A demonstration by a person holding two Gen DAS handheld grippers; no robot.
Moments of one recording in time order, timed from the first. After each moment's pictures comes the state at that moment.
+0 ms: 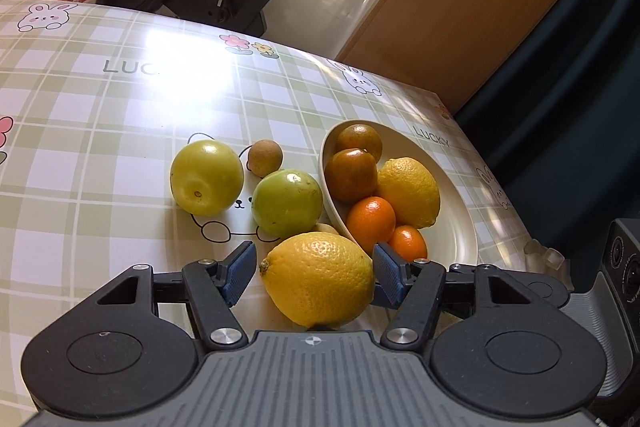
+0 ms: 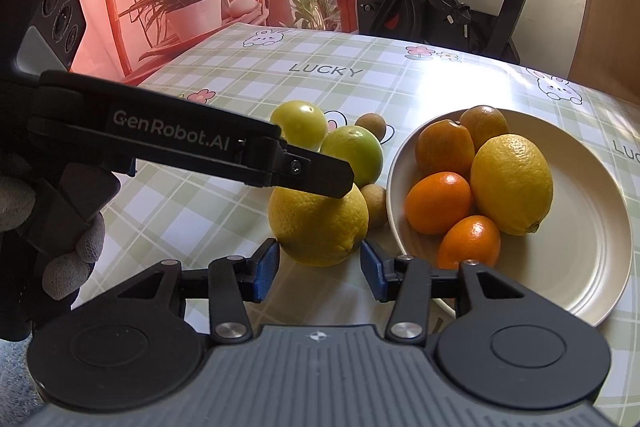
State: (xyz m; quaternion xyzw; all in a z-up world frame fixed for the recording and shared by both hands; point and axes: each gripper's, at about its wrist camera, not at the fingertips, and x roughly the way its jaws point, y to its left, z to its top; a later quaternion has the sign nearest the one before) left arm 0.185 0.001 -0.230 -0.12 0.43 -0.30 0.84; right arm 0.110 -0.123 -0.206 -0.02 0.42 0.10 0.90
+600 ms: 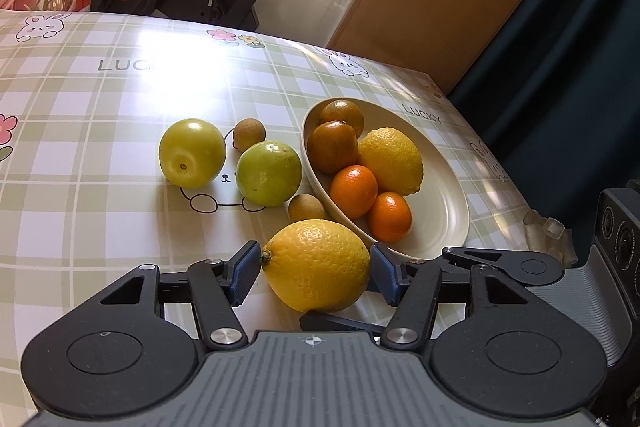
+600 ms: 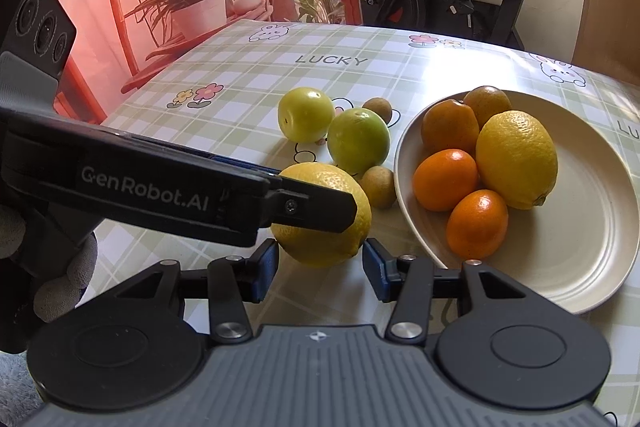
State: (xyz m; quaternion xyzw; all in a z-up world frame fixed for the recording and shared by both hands) left arm 0.160 -0.007 -0.223 -0.08 0.43 -0.30 0.85; right arm 0.100 -0.127 -0.208 0.00 0.42 0.11 0.90
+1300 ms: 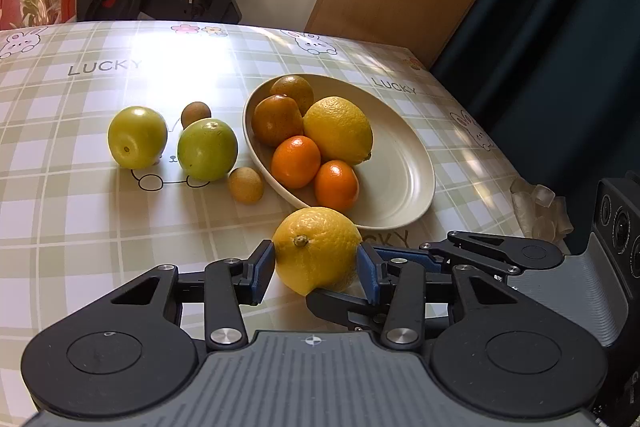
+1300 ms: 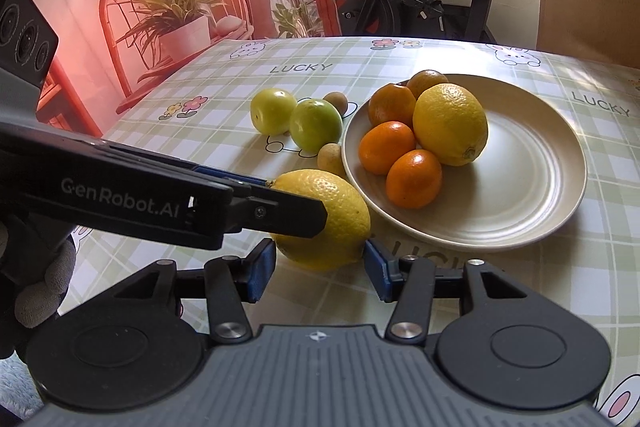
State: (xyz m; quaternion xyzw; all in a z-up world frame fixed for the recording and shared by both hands) left arm 0.125 -0.042 -0.210 -0.04 0.44 -0.31 0.85; right arm 0.056 -0.161 -0.200 0.03 0.40 0.09 0.91
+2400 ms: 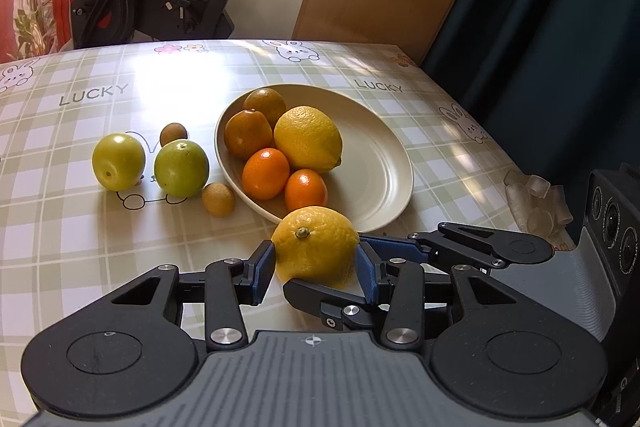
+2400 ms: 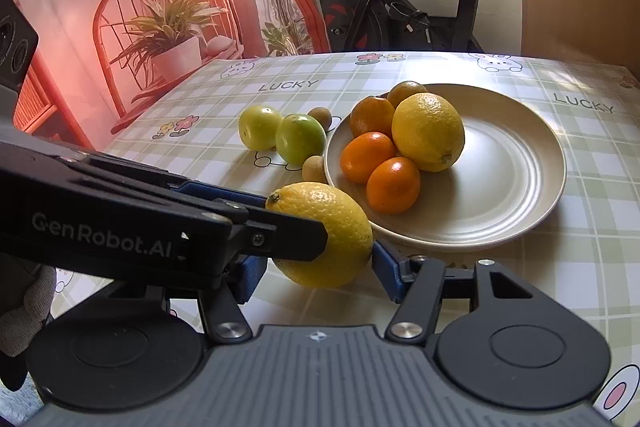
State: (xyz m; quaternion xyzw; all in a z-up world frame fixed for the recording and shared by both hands) left arm 0.109 -0.064 -0.190 0.00 0.42 -0.31 0.85; right arm 0.047 -0.171 -0.195 0.05 0.37 0.07 0.92
